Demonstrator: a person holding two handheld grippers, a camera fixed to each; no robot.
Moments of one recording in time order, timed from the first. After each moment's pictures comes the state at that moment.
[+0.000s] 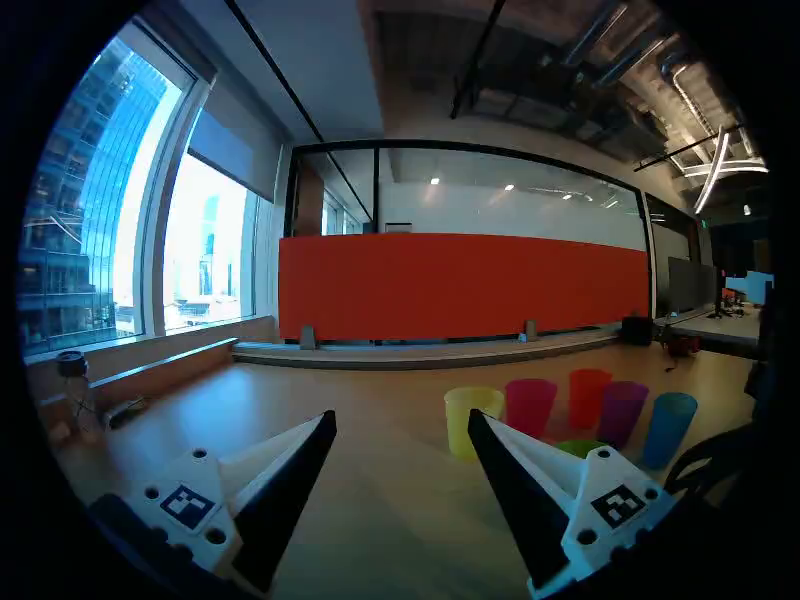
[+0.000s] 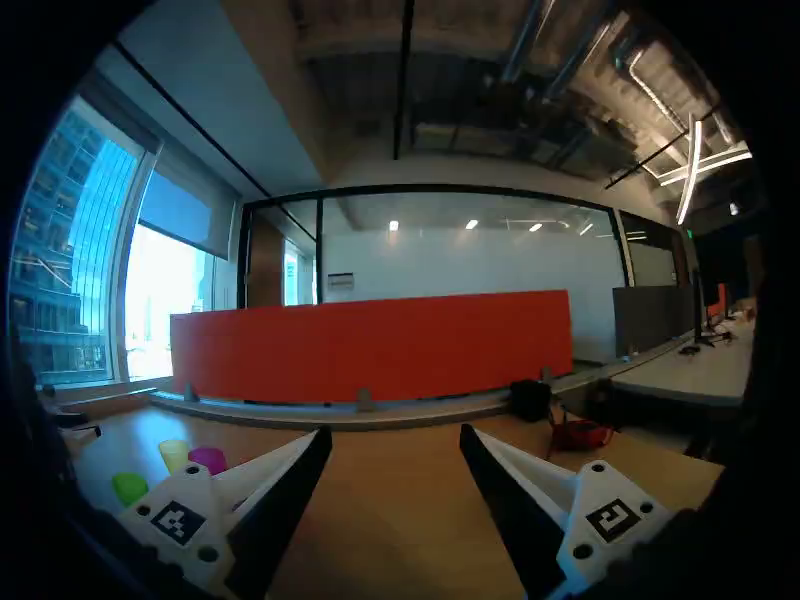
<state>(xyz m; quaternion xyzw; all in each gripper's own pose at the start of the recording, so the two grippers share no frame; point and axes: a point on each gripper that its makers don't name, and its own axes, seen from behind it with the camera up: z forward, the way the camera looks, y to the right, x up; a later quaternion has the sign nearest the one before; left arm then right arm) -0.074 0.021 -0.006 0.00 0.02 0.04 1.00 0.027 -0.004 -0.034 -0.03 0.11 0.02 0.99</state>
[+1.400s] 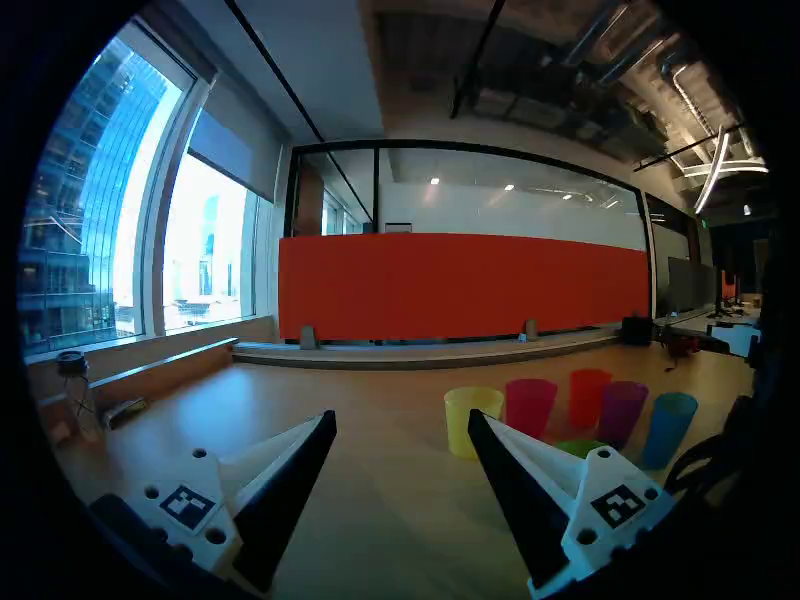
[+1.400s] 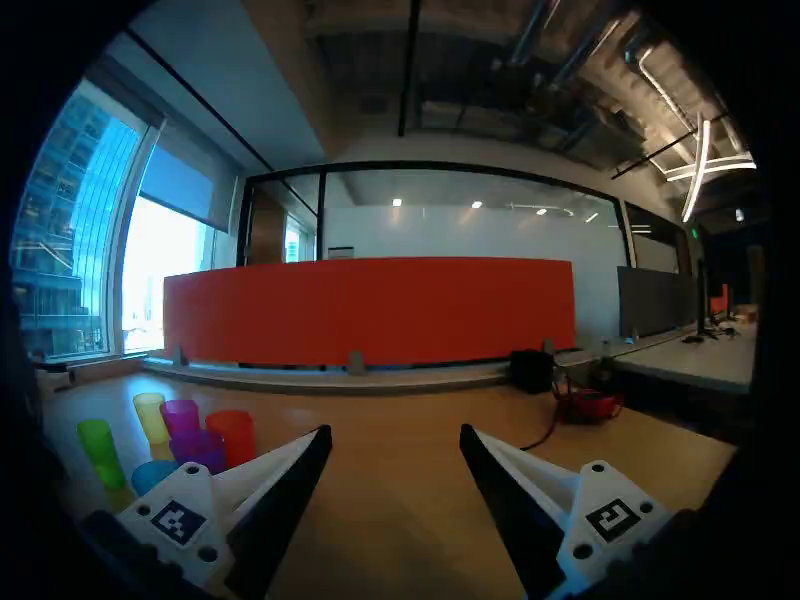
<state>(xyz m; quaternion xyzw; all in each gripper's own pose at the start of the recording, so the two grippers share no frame) -0.075 0.023 -0.007 0.00 0.02 0.04 1.00 -0.045 0.015 0.005 -0.03 0.08 0.01 1.00</state>
